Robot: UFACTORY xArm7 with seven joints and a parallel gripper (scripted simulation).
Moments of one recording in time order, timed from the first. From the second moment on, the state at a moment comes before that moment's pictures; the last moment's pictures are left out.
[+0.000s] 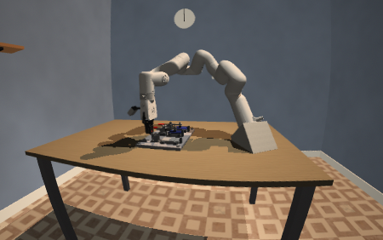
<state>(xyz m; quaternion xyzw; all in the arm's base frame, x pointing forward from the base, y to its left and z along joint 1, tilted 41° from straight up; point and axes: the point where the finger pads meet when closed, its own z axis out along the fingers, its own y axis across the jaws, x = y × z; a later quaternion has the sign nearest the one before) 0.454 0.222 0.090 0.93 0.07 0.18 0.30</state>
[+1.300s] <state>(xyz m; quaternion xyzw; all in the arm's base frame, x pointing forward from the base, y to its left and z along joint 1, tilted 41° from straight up) 0.433 0.219 0.088 0.93 0.07 0.18 0.30</state>
